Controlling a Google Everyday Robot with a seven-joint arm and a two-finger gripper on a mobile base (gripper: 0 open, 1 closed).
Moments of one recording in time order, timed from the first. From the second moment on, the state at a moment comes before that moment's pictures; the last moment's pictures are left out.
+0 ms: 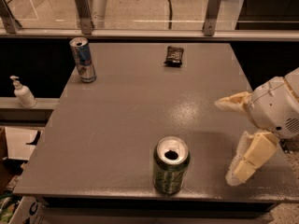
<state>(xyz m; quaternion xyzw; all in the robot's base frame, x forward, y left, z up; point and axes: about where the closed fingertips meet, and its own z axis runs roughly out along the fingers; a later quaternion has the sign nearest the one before) 0.376 -0.151 0.880 -0.61 0.72 0.22 0.23</state>
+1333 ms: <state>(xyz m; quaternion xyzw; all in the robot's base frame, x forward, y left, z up) 0.359 -0.107 0.864 -0.61 0.67 0.33 0.29</state>
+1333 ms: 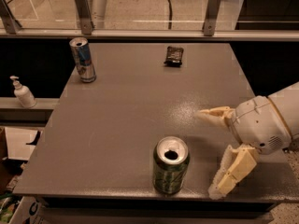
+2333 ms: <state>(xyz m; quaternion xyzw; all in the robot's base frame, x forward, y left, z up) 0.337 -0.024 0.868 -0.58 0.58 0.44 0.36</state>
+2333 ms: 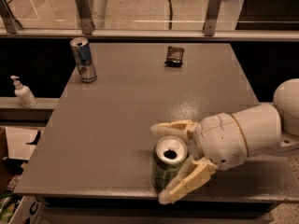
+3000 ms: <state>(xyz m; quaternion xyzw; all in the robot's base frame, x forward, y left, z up) 0.337 -0.011 0.871 -0.57 0.56 0.46 0.38</state>
